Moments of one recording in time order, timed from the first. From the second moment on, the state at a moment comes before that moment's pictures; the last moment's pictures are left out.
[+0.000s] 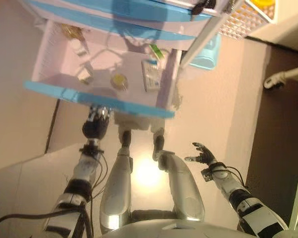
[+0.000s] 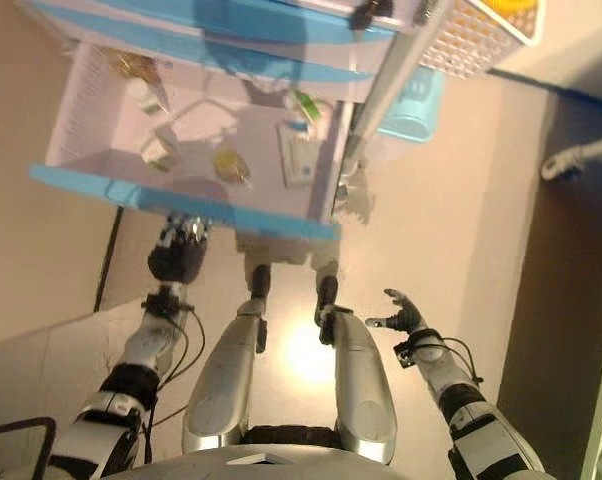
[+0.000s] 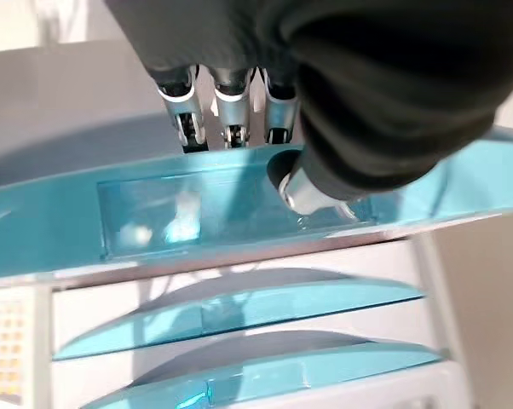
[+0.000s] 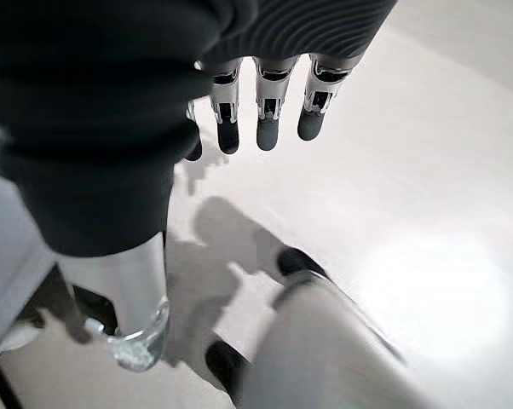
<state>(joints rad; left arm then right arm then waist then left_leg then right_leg) -0.18 0.30 -0.07 0.64 -1.64 -0.02 -0.79 -0.30 -0.38 0.31 1.00 0.06 -0.21 -0.06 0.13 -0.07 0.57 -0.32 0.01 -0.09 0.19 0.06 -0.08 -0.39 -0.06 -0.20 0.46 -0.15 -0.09</state>
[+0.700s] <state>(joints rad) -0.01 0.17 0.07 0.92 -1.36 0.13 -0.82 -0.31 -0.47 0.12 1.14 0.05 -0.23 0.00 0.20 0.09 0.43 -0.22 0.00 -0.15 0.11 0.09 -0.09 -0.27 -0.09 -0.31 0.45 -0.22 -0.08</state>
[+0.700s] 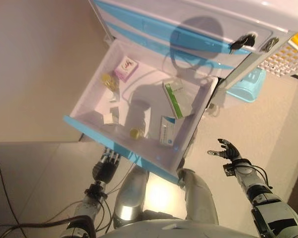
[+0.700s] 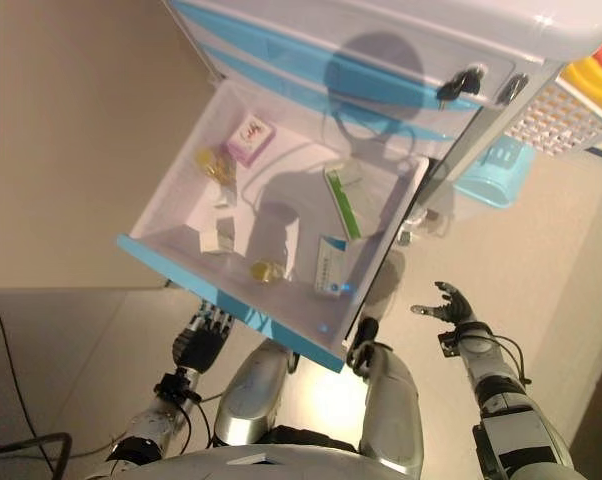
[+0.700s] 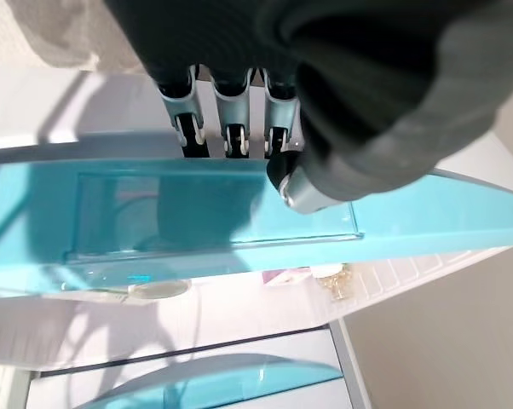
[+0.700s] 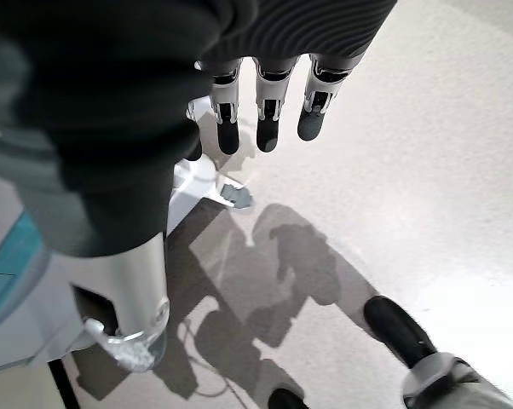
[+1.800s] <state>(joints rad) 0.07 0.31 -0.10 1.21 -0.21 -0.13 -0.11 0.00 -0.75 0.05 -0.14 -0.38 -0.47 0.01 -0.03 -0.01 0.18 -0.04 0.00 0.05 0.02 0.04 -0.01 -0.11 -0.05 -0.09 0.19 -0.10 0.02</state>
